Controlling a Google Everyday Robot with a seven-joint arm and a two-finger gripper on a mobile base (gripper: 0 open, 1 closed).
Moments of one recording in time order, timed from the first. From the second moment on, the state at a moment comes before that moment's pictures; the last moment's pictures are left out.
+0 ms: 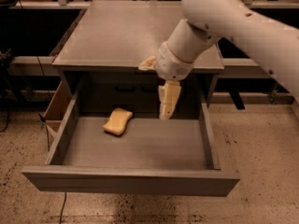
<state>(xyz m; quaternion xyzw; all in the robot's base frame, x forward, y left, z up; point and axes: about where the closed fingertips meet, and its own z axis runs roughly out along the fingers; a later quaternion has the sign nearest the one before) 0.552 -0.010 0.844 -0.79 0.56 0.13 0.21</state>
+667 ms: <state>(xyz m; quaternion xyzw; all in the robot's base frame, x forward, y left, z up) 0.598 0.053 0.754 -0.77 0.55 0.21 0.22</state>
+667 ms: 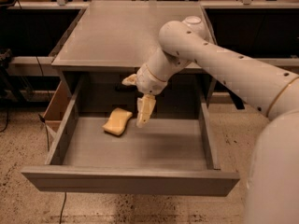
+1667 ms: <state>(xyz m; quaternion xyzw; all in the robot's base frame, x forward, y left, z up) 0.641 0.120 0.663 -0.71 0.61 0.23 0.26</state>
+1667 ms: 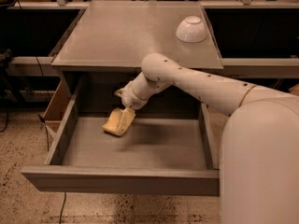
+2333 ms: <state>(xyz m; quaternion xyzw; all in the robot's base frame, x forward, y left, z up) 0.645 0.130 0.618 -0.65 0.67 0.23 0.27</state>
